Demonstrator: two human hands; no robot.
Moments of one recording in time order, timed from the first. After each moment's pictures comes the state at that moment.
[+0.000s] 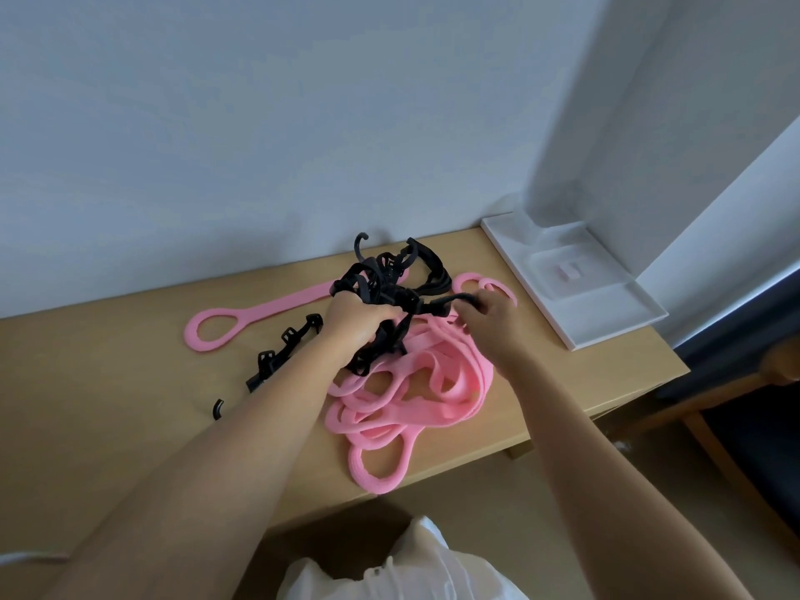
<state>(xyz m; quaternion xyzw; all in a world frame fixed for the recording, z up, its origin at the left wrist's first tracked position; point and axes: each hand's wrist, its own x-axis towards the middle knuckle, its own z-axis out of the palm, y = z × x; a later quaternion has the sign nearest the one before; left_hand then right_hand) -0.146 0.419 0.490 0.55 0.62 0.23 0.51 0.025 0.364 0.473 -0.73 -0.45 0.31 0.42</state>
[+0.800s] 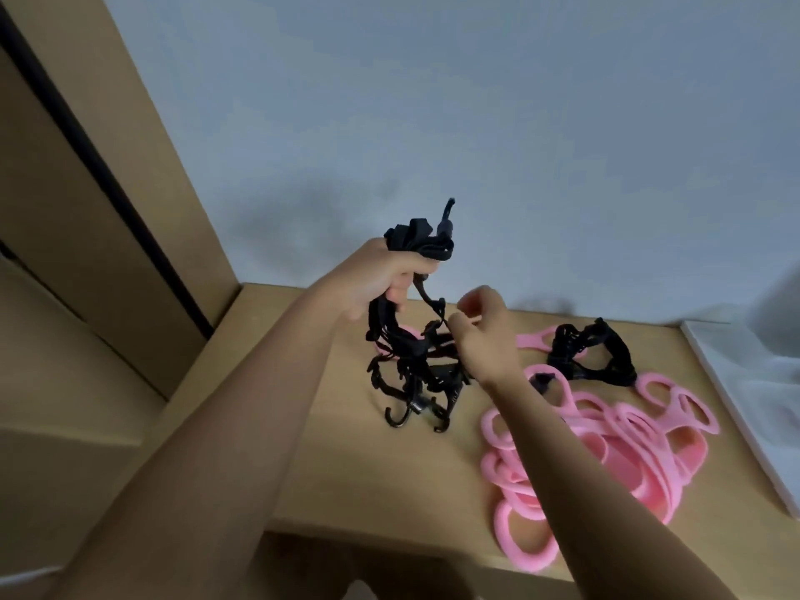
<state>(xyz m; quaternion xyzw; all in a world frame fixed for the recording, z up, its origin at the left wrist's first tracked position) -0.352 0.427 0.609 0.54 0.54 0.34 0.54 -0.199 0.412 0.536 -0.56 -0.62 0.35 0.42</state>
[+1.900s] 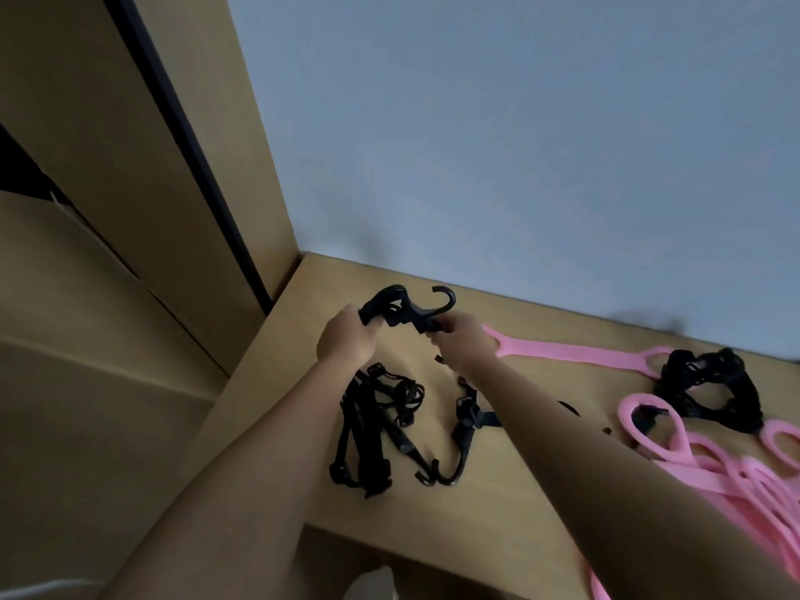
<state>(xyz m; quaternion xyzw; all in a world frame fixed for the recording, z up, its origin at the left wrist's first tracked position) -0.493 0.449 0.441 0.43 0.82 0.24 0.29 -0.335 0.485 0.450 -0.60 -0.63 0.45 0.20</state>
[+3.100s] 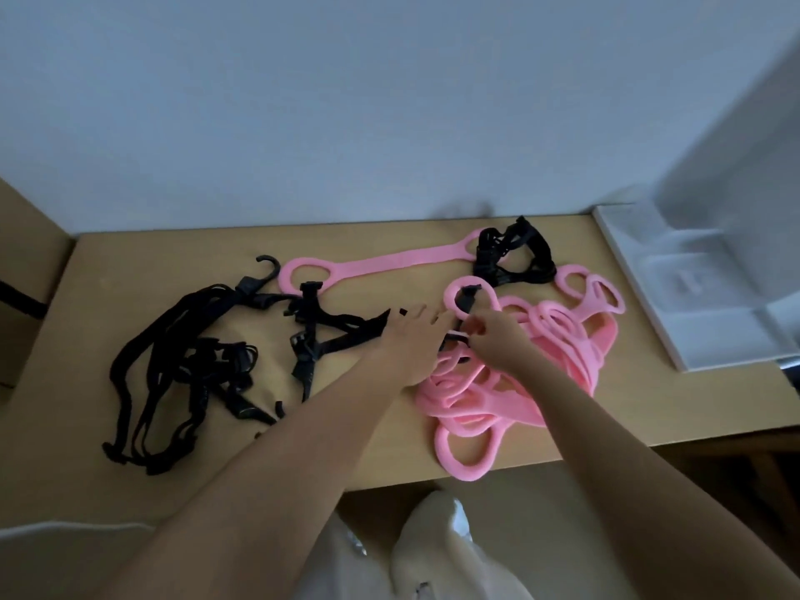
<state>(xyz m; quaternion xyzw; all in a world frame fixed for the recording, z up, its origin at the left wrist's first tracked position) -0.222 0.420 0.407 0.88 0.47 -0.03 0.08 -0.078 0.404 0.431 -0.73 -0.59 0.32 0.08</state>
